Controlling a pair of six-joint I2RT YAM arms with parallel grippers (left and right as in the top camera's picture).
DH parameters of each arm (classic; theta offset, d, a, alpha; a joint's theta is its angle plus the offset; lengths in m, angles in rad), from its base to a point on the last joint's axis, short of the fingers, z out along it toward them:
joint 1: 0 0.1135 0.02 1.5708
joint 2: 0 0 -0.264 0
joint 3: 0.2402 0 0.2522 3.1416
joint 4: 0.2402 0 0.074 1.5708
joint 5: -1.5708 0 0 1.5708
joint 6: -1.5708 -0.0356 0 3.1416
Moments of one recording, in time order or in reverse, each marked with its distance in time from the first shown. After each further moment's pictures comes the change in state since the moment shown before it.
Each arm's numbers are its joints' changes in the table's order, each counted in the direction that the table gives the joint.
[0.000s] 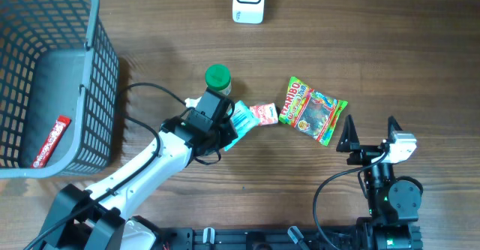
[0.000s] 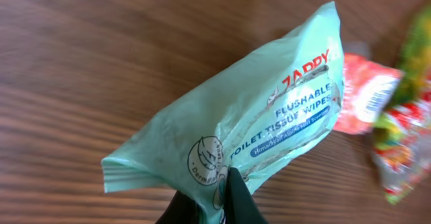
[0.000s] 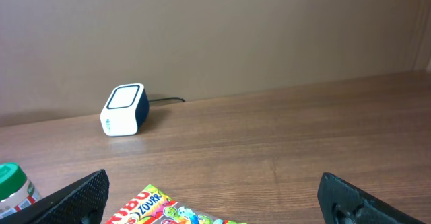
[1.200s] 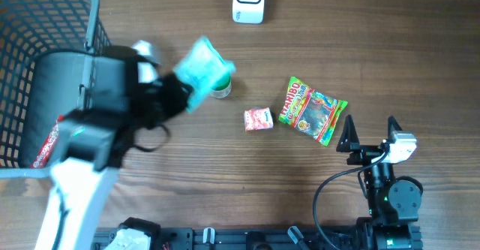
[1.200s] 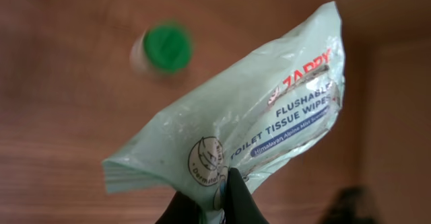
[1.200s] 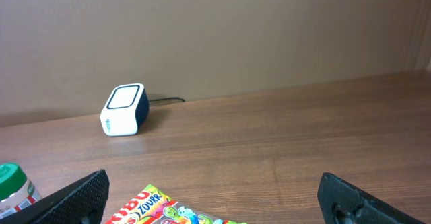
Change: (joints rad) left arm 0.284 0.294 0.495 0.512 -0.157 -0.301; right arm 0.000 0.000 0.000 0.000 0.000 0.000
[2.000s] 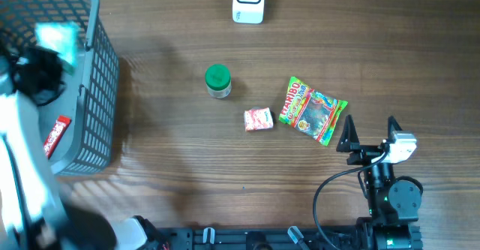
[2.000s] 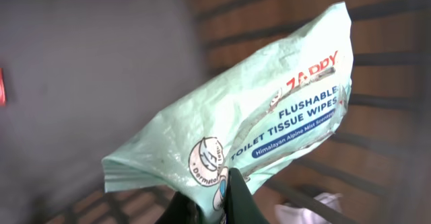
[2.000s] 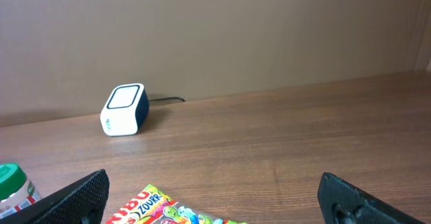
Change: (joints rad) left arm 0.827 -0.354 0.114 -0.272 -0.049 0.138; right arm 0.000 0.000 0.000 0.000 0.000 0.000
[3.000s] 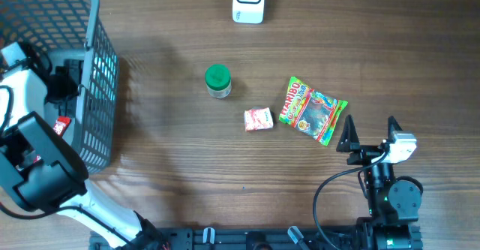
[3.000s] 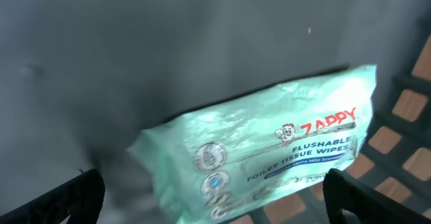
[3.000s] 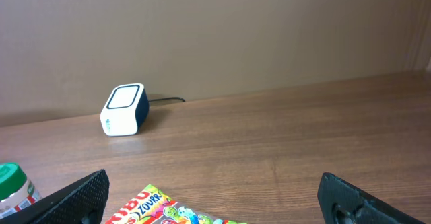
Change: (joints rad) left arm -0.005 -0.460 0.019 0.019 -0.056 0.059; right arm 0.000 0.000 0.000 0.000 0.000 0.000
